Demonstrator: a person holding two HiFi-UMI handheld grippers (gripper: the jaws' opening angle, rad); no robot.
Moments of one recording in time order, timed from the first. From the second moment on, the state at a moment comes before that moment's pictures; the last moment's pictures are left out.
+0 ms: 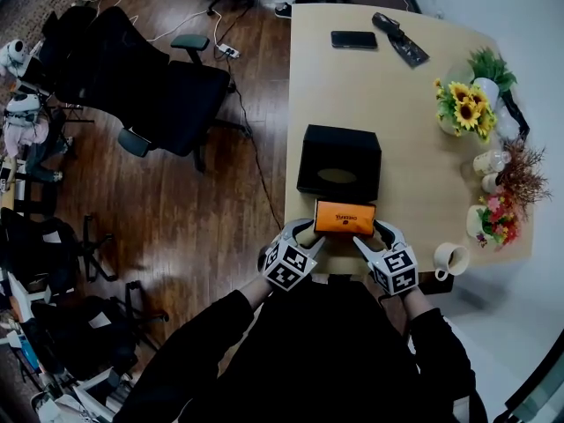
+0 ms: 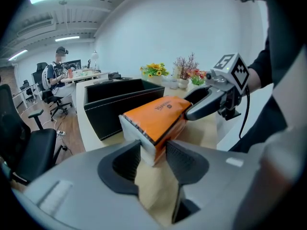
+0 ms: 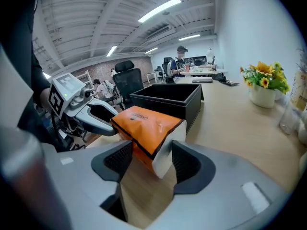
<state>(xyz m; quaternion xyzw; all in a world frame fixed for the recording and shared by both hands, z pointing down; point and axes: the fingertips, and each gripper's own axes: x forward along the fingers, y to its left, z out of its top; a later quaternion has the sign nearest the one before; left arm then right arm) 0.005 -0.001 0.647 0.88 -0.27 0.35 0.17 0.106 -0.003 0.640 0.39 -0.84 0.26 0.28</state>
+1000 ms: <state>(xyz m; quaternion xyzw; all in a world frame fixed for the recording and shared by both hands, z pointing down) -0.011 0.029 0.565 0.90 -0.24 0.33 0.12 0.091 0.031 0.559 0.41 -0.84 0.25 0.26</state>
